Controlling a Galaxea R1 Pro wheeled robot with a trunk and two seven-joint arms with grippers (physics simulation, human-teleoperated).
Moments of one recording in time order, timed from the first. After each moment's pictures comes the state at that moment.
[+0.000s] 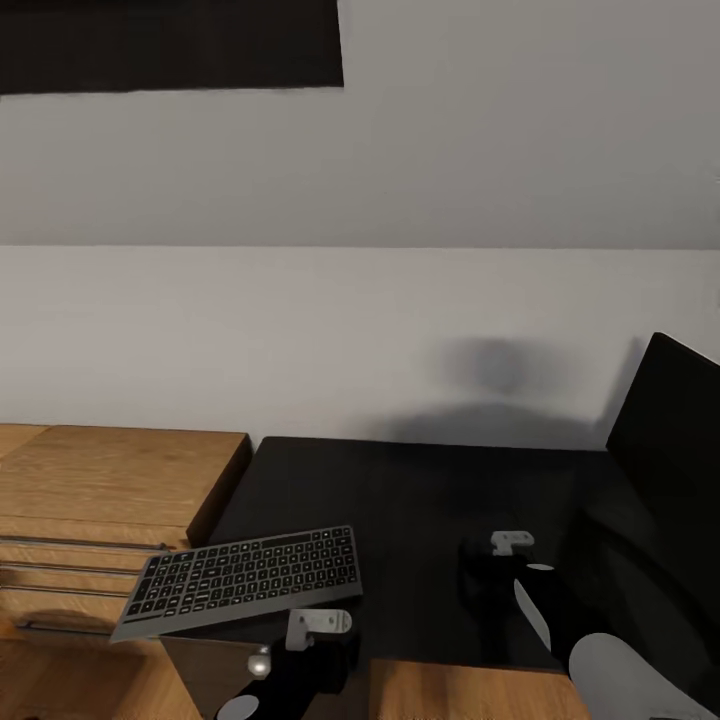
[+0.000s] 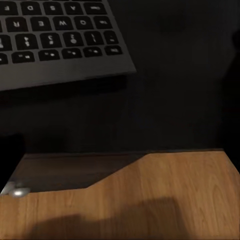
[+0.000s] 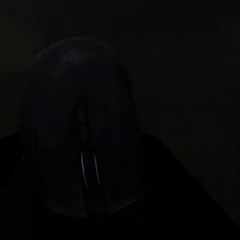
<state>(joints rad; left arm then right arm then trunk) 0.06 -0.13 -0.37 -1.61 0.23 0.61 0.22 -0.65 -0.08 -0.06 -0.43 0.04 0.23 0.15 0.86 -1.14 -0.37</state>
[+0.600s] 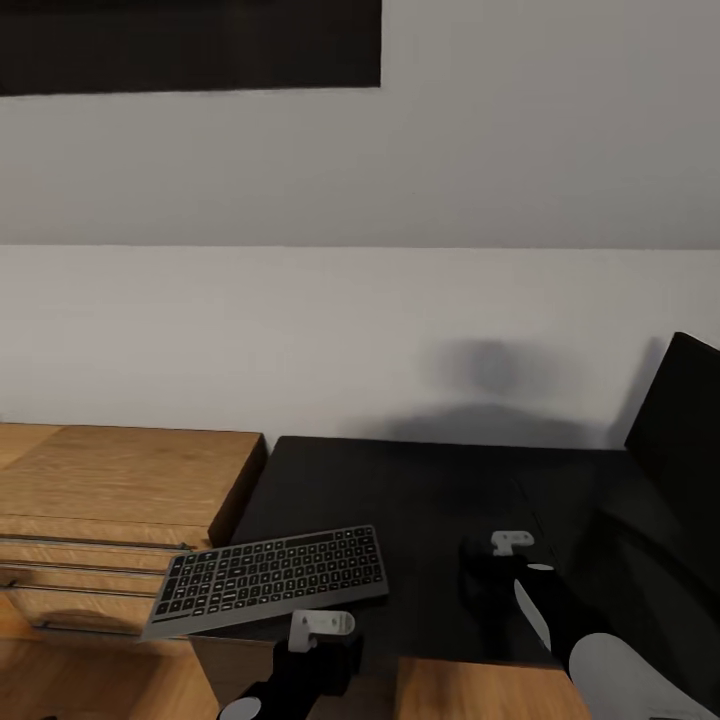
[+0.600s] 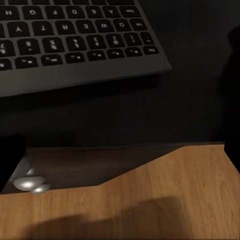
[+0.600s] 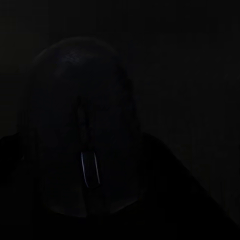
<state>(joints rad) 0.07 -0.13 -0.38 -1.61 0.23 0.61 0.22 -0.65 -0.08 -0.06 -0.43 0.05 0.23 0.14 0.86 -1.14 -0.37</state>
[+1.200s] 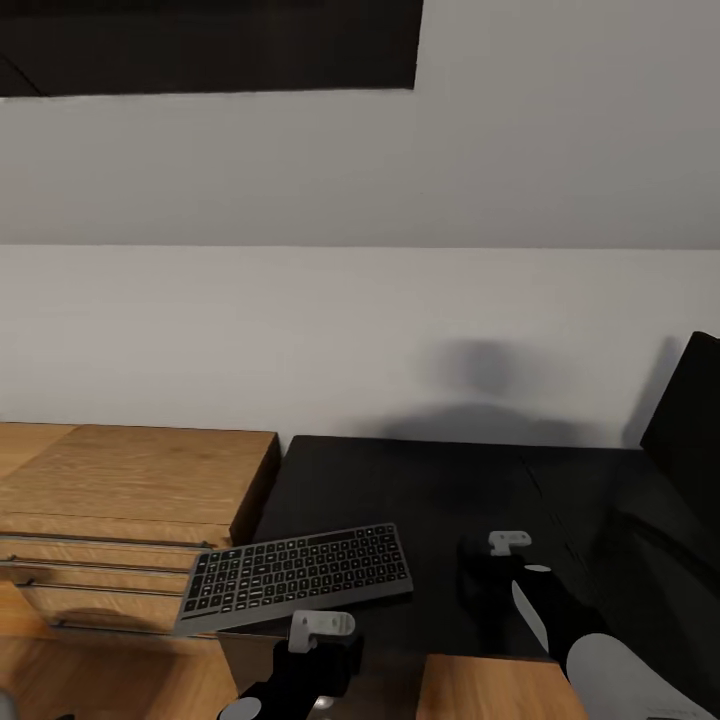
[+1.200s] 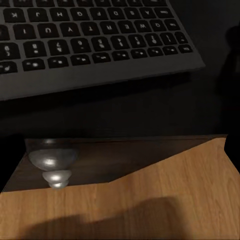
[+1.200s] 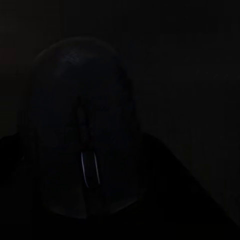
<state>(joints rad) 0.07 -0.13 -0.38 -1.61 0.23 0.61 0.22 -0.65 -0.08 -0.06 -0.42 0.05 0.21 0.14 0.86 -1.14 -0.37</state>
